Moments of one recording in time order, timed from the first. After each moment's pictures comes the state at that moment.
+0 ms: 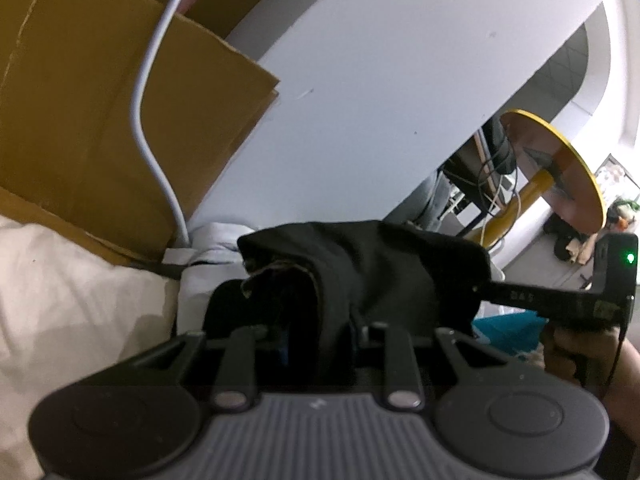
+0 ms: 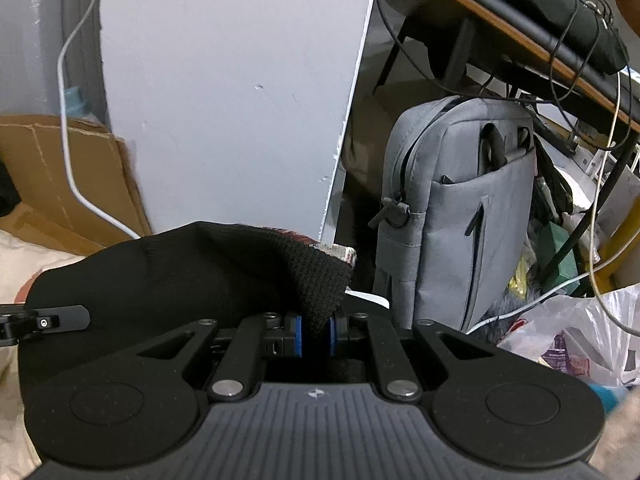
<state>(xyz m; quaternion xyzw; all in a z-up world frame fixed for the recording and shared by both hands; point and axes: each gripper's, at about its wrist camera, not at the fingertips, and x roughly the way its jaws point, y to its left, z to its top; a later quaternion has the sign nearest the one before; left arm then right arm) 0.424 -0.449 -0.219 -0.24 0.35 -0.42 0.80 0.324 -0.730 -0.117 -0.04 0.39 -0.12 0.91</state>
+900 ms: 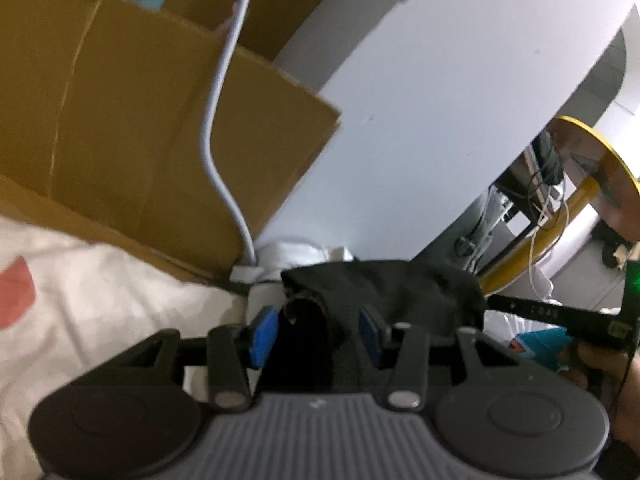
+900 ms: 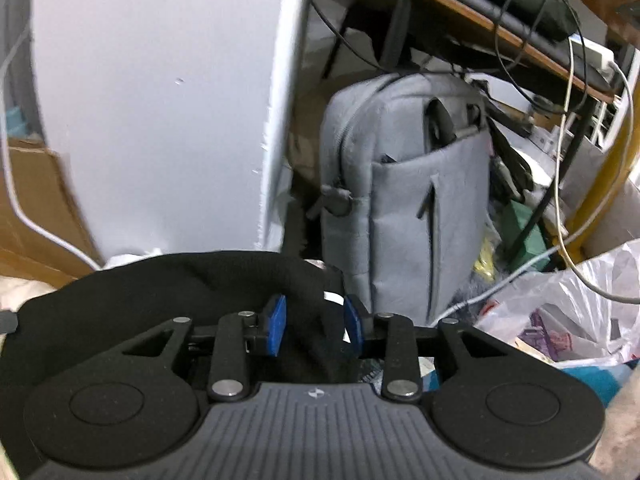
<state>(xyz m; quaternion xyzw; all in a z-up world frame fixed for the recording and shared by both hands) 0.419 -0.419 -0.193 -0.21 0.36 -0.35 0.84 0.316 -0.749 -0.125 -0.02 0.37 -0.18 0.91</state>
